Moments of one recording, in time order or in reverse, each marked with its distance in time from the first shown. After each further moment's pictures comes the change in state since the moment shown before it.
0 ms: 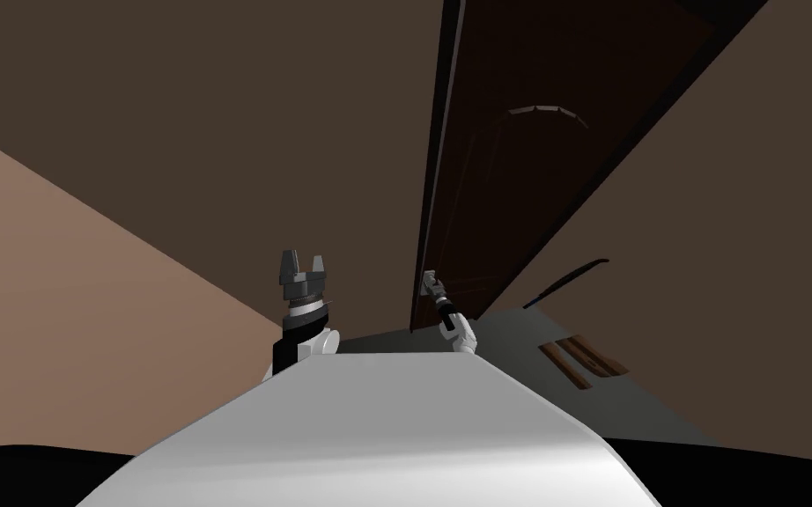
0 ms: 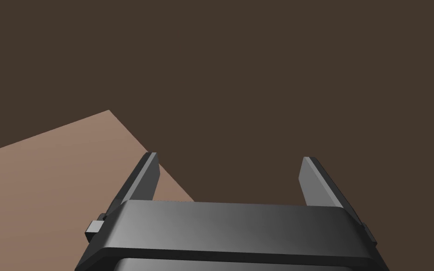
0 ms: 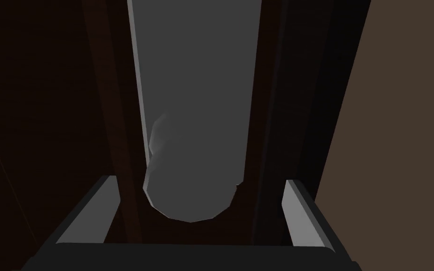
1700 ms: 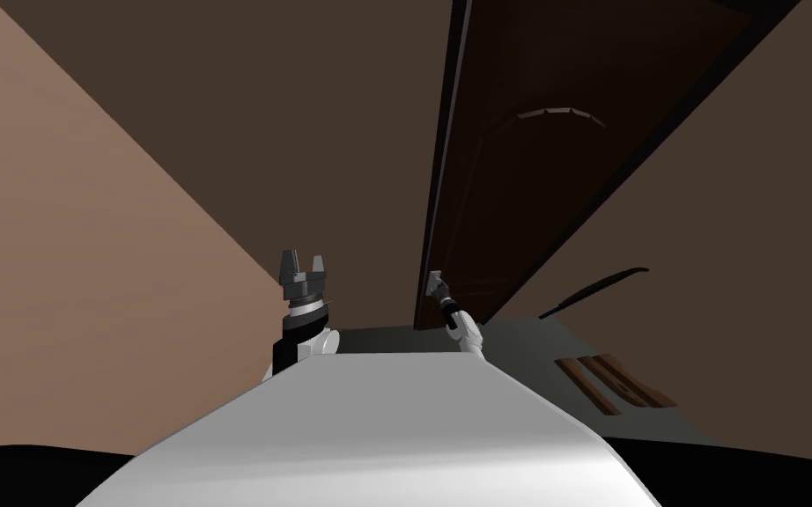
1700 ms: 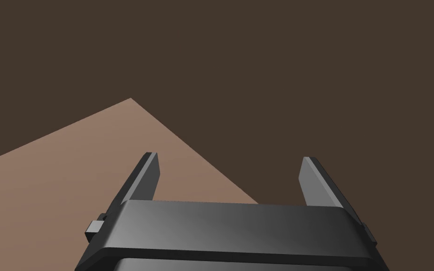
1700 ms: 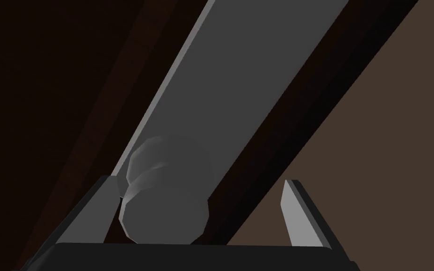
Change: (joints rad) arm -0.006 -0.098 0.041 0.005 0.208 0.155 0.249
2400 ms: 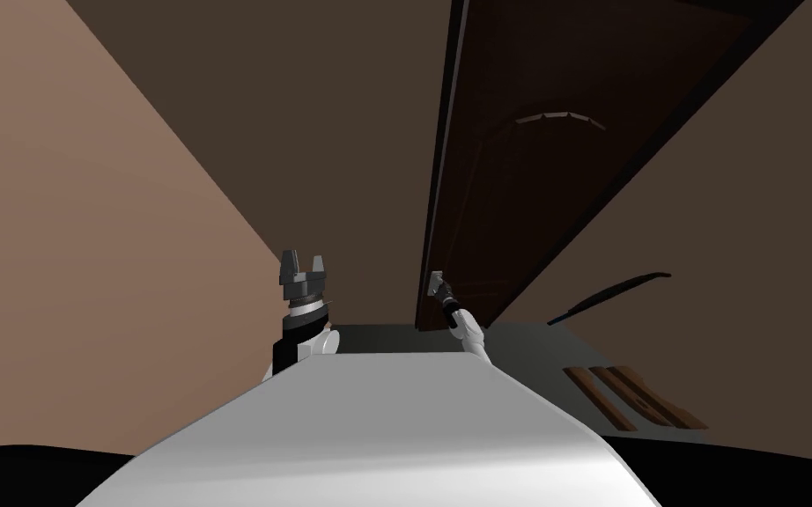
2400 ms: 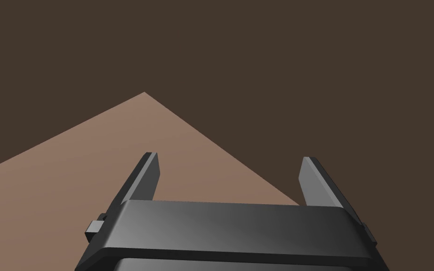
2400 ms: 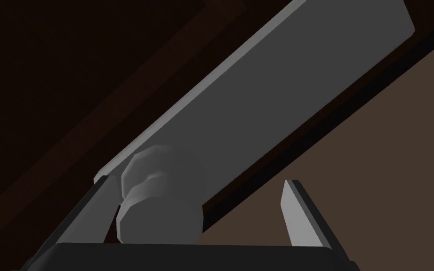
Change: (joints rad) arm -0.012 -0.055 0.037 0.015 0.122 0.096 0.133
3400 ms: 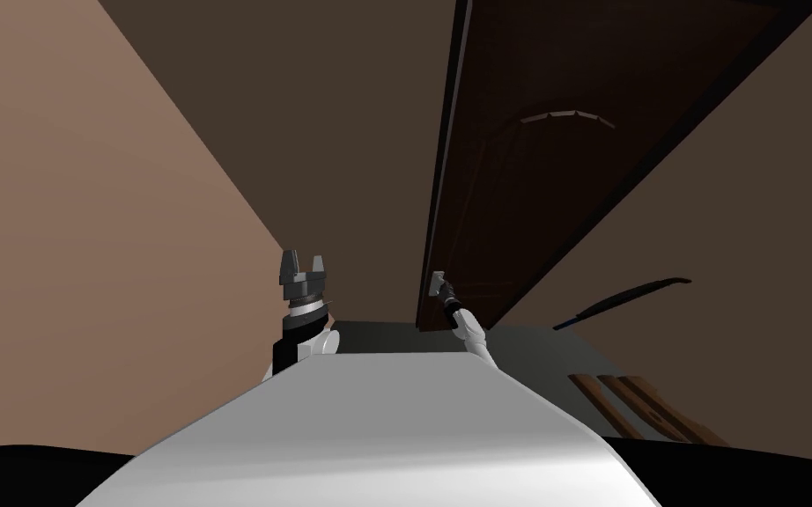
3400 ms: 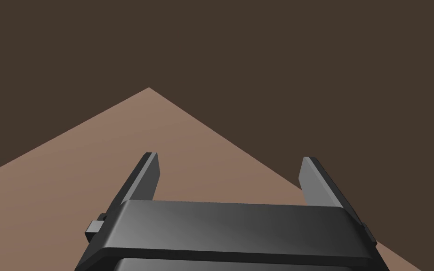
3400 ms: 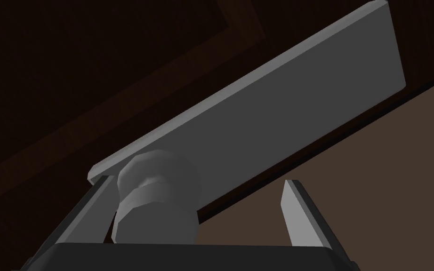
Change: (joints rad) arm 0.008 -0.046 0.044 -0.013 0.078 0.080 0.047
